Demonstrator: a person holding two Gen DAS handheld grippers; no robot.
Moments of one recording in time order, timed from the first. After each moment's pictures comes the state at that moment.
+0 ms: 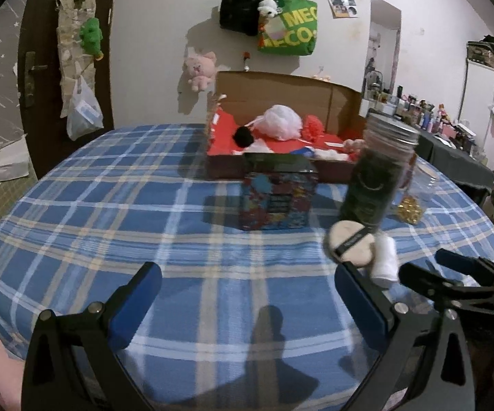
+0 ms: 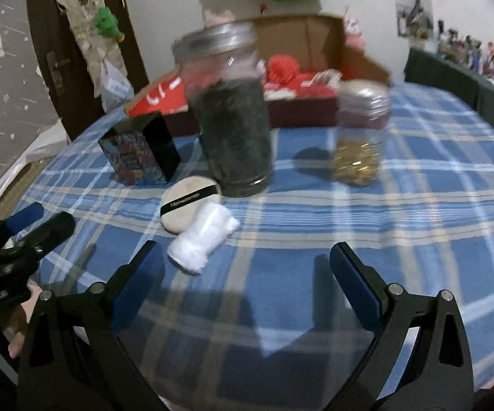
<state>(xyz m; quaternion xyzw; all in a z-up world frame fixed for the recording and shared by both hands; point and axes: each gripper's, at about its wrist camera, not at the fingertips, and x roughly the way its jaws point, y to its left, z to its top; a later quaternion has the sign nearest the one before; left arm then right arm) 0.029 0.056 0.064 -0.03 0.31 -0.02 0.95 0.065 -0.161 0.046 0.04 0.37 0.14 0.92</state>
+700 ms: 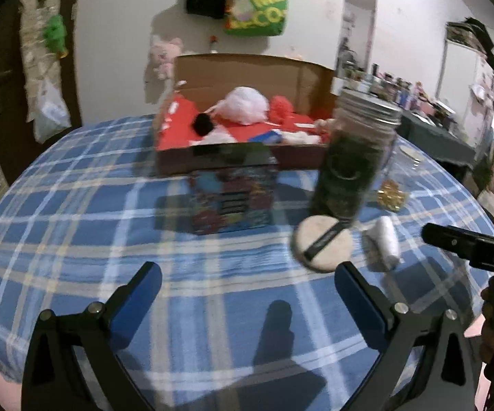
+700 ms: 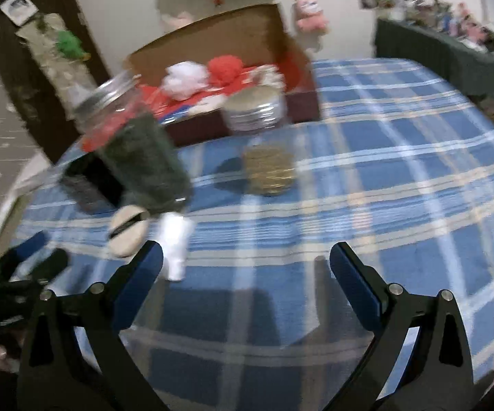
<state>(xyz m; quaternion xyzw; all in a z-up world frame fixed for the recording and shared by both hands) 0.060 0.026 0.060 0.00 0.34 -0.10 0.94 0.082 -0.238 0.057 0.11 0.40 0.11 0.90</state>
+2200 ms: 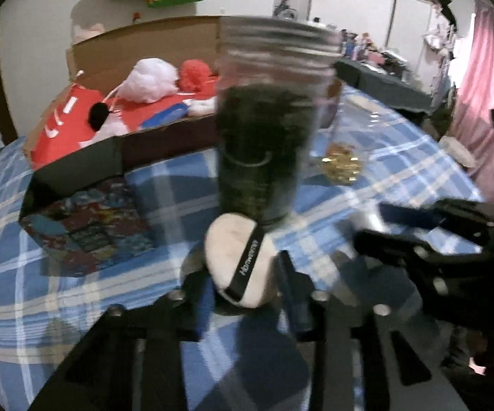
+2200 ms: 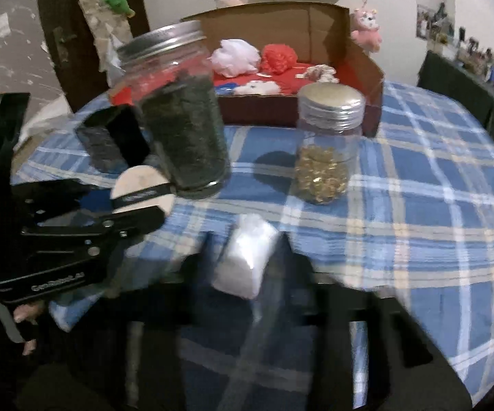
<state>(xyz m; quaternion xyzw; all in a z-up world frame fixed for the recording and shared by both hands) 0.108 -0.042 0.042 0.05 0.40 -0.21 0.89 0.089 -0.208 0.051 0.00 0.40 0.17 0.90</state>
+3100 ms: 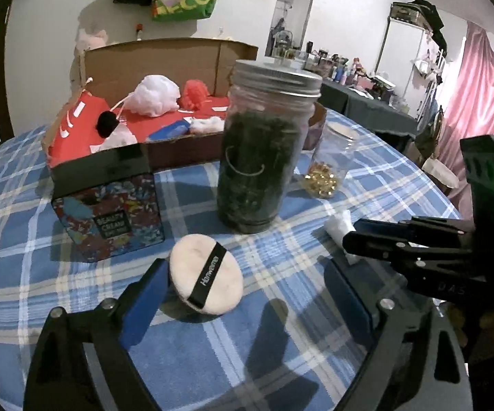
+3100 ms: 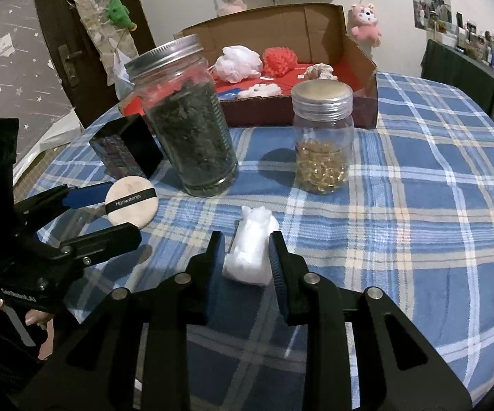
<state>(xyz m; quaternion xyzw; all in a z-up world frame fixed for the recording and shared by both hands) 0.090 -0.021 0.055 0.01 0.37 -0.24 0.90 0.079 -0.218 0.054 0.03 0.39 0.18 0.90</state>
